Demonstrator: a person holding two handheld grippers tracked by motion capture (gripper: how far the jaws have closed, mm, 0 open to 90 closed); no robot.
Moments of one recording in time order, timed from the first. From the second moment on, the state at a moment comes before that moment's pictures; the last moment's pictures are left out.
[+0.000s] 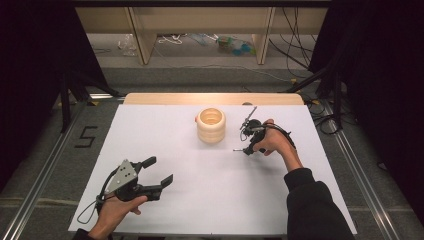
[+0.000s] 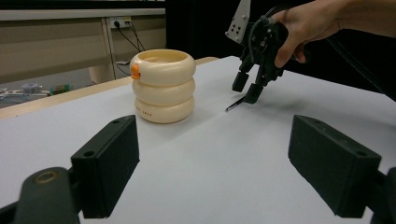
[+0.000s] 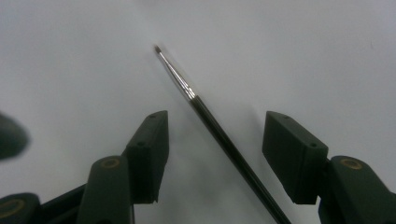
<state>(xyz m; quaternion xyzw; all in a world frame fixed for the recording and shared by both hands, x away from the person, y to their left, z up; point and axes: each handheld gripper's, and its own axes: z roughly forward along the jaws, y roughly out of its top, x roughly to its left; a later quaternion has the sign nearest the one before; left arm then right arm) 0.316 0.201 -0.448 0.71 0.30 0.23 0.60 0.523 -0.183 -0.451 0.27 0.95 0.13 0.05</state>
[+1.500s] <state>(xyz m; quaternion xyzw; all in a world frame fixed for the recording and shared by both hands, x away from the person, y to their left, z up) 0.316 0.201 -0.447 0.70 0.30 0.23 0.60 0.529 -0.174 -0.453 0.27 0.96 0.07 0.03</state>
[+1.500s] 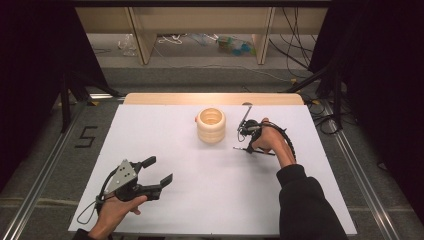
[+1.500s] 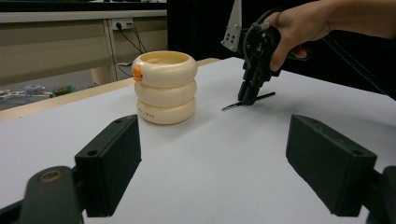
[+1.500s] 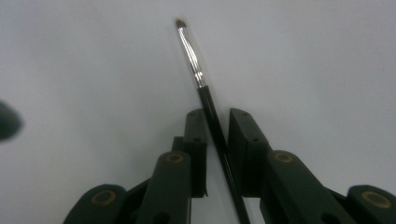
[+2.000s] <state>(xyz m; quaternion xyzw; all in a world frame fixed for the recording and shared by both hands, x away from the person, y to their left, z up) 0.316 0.201 -0.447 0.71 0.30 0.23 0.60 0.529 -0.170 -0.453 0.26 0.96 0.06 0.03</state>
